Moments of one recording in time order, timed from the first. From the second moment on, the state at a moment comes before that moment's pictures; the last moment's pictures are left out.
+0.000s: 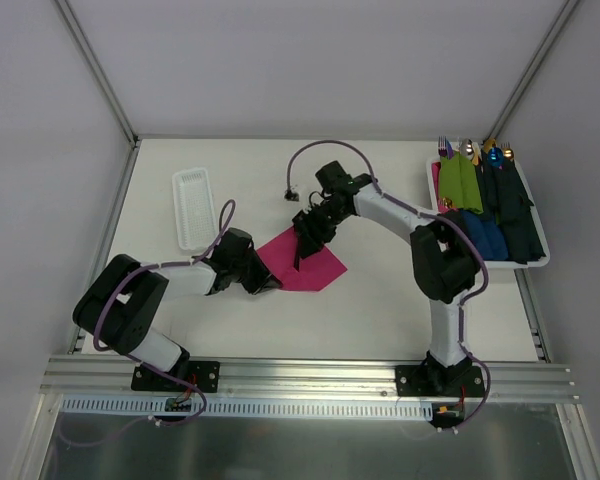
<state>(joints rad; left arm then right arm) -0.52 1.52 0.54 0.08 0.28 -1.17 0.63 2.06 1.60 -0.78 -0.63 -0.32</state>
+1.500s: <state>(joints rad) -0.52 1.57 0.59 0.04 0.31 -1.16 0.65 2.04 1.31 -0.57 -0.65 0.19</state>
